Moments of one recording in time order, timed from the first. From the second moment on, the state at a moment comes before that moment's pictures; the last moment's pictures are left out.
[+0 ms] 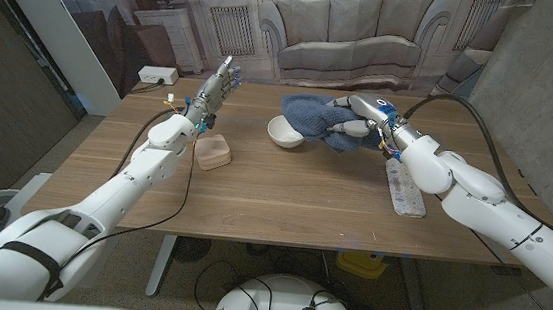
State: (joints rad) left arm 0.63 0.49 0.39 -1.14 -0.64 -0.32 -0.20; left_hand 0.50 0.07 -0.03 0.05 0.29 0.13 0.06 0.20 0.19 0.09 -0.01 0.21 0.20 -0.01 0.01 0.18 0.18 -0.05 -0.04 0.20 0.18; right arm -0.87 -0.90 -0.48 -1.97 -0.52 0.00 -0.11; right_hand 0.99 0.02 0.28 -0.13 0.17 0.81 -0.18 0.23 0.22 0.92 -0.17 0.25 0.19 0.92 -0.13 0.21 0.20 0.85 -0.11 0.39 0.23
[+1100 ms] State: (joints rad) left arm 0.64 0.51 0.39 -1.18 -0.65 -0.29 -0.21; left_hand 0.50 0.07 -0.03 0.06 0.29 0.13 0.06 0.20 0.19 0.09 -0.01 0.21 0.20 -0.01 0.01 0.18 0.18 -0.05 -0.04 0.20 0.18; right arm -0.68 -0.76 -0.61 -1.77 -0.57 0.18 -0.11; right_hand 0.99 0.03 0.28 -0.13 0.17 0.82 -0.18 0.22 0.22 0.92 -0.17 0.25 0.19 0.92 -0.13 0.21 0.20 0.85 -0.11 0.40 0.23
